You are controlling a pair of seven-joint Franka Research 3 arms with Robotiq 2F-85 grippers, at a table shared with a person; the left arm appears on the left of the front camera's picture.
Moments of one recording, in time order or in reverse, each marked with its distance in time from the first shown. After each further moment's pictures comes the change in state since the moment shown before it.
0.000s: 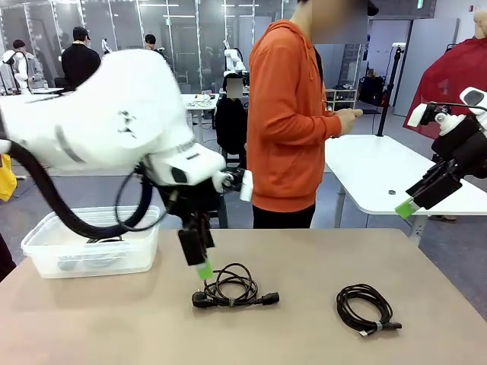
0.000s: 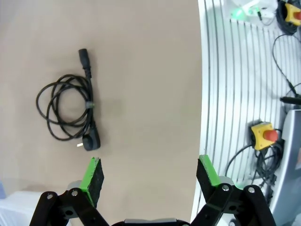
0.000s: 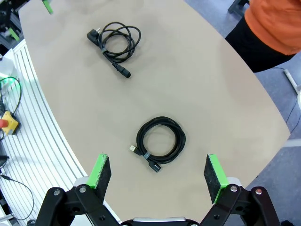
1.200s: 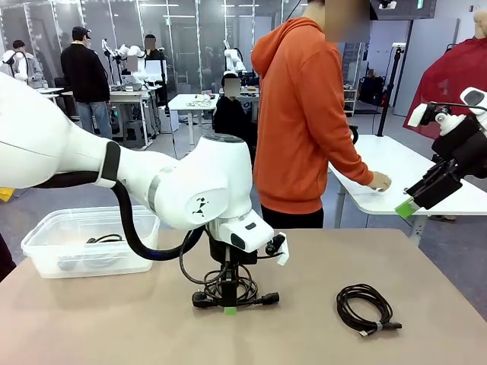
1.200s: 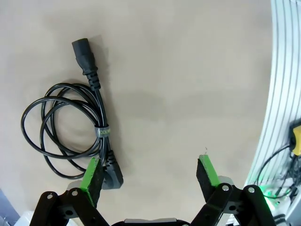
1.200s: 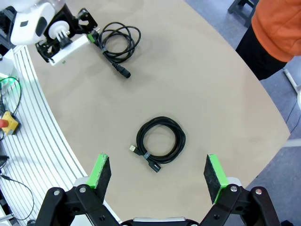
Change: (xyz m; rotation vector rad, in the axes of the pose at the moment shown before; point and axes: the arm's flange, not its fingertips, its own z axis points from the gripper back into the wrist) left arm 0.040 0.046 -0.139 0.055 0.233 -0.038; right arm 0.000 0.000 0.000 0.000 0.000 0.000
